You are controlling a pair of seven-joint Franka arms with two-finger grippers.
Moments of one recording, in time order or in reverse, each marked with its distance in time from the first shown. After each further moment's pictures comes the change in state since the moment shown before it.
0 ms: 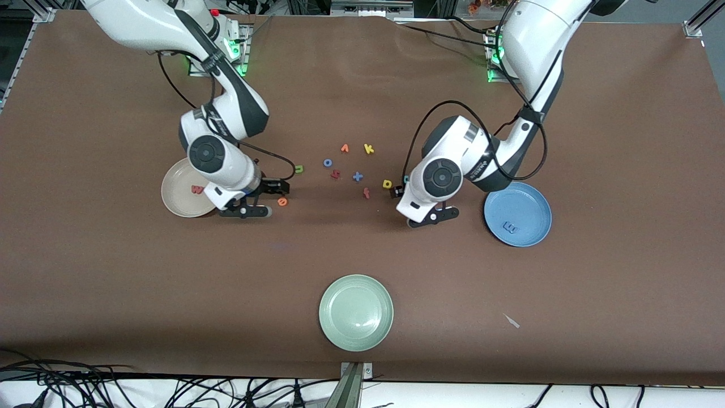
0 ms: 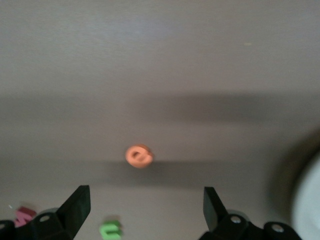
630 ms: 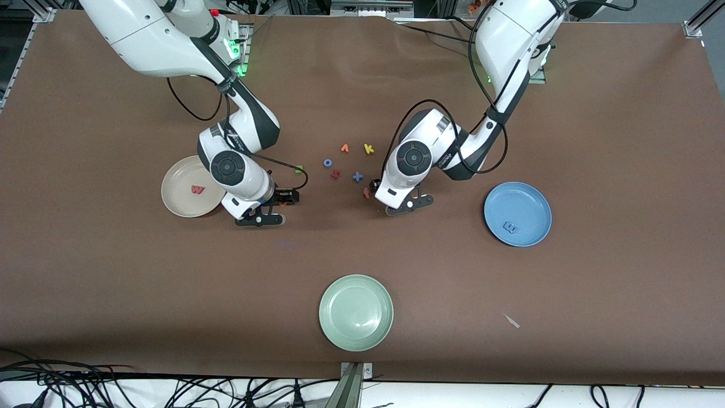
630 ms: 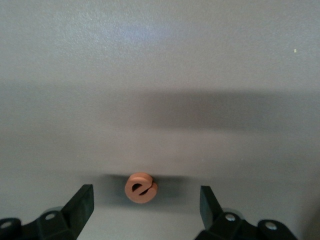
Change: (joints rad) left arm -0.077 0.025 0.000 -0.116 0.000 0.238 -0.076; right arm 0.009 0.103 -0.005 0.032 -0.092 0.051 0.005
